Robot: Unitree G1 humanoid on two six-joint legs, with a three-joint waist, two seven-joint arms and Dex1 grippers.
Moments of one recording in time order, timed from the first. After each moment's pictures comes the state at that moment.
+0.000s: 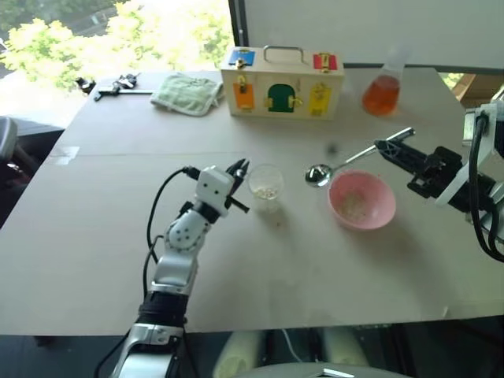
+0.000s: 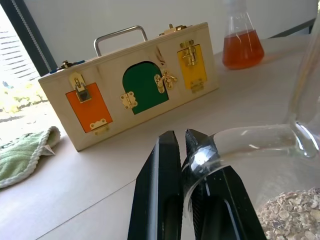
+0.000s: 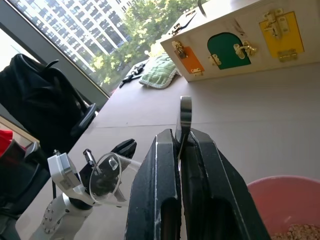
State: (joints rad) left arm -0.32 0.29 -0.02 0.11 0.03 -0.22 -0.37; right arm -0.36 -0.85 -0.29 -0.44 1.79 0.78 -0.16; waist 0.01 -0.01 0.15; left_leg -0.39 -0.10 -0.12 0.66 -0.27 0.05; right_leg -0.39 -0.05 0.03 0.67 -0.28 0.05
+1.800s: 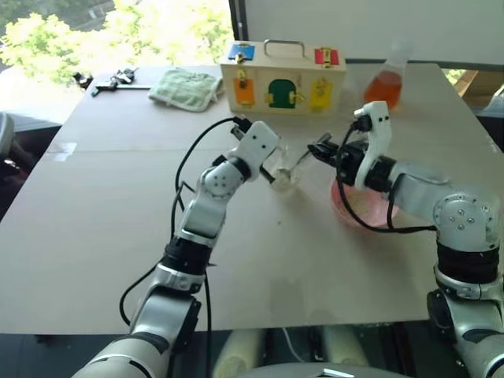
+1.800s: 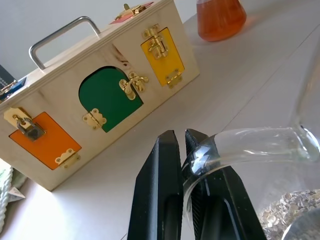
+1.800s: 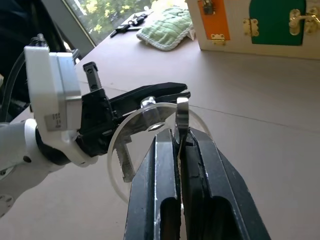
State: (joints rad) left arm -0.65 0.27 -0.17 0.12 0.18 0.20 -0.43; right arm -0.66 -0.38 -0.13 -0.31 1.10 1.13 -0.02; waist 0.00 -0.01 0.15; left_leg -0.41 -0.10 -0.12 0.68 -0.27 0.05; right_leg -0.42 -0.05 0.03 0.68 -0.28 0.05
